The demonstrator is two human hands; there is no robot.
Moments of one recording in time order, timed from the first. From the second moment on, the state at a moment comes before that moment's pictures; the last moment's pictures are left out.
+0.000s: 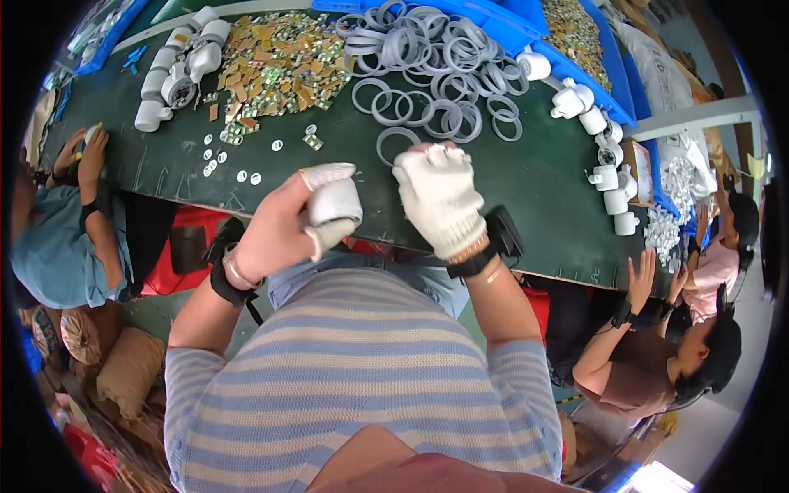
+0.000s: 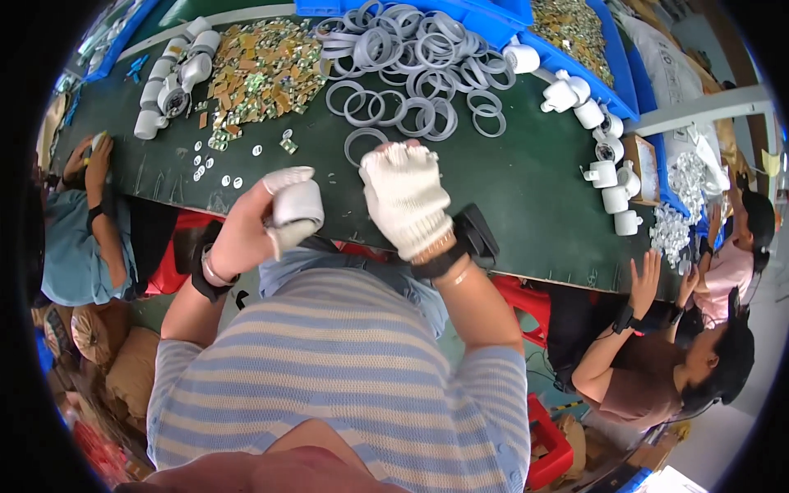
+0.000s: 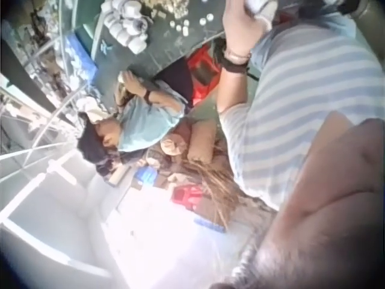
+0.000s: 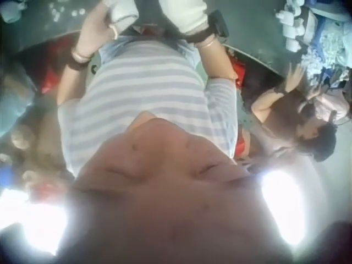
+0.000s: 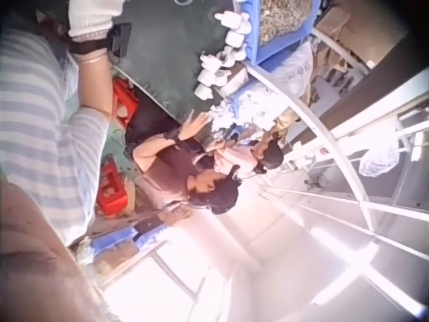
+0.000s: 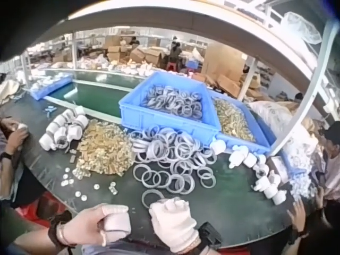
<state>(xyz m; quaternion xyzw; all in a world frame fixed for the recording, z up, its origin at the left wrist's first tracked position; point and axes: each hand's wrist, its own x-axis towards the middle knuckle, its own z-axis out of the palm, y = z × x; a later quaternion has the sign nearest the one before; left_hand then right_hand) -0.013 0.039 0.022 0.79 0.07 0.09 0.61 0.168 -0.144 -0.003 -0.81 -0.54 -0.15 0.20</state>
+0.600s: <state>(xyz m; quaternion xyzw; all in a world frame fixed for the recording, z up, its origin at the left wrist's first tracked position) 0.007 0.032 0.014 0.53 0.05 0.01 0.84 0.137 -0.208 0.066 -0.69 -0.58 0.04 0.43</state>
